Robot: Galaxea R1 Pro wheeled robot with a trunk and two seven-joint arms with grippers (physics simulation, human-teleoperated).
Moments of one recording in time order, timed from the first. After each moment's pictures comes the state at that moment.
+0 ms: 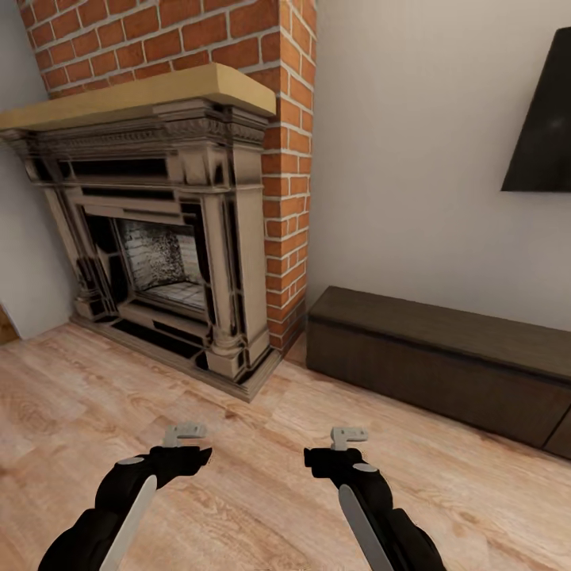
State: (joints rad) left arm -0.25 0.11 -0.12 -1.42 0.24 0.79 0.07; right arm -0.29 0.09 0.35 -1.30 -0.36 0.64 -0.38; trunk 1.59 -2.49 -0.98
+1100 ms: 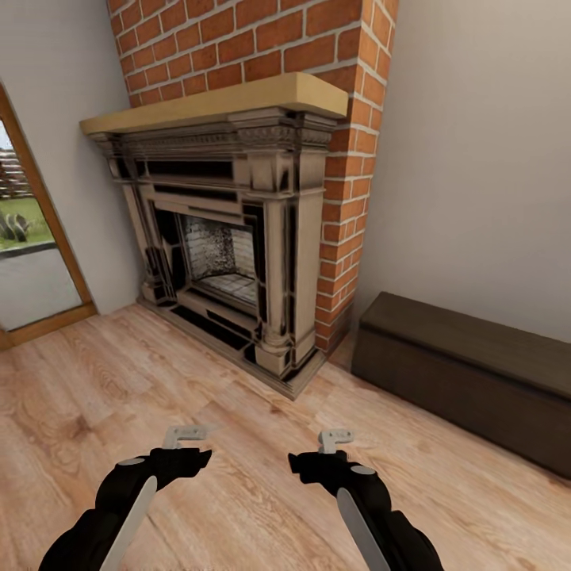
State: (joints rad) left arm -0.25 0.11 -0.12 -1.40 0.24 0.79 0.07; right arm -0.29 0.08 0.38 -1.29 -0.36 0.64 -0.21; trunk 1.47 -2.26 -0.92
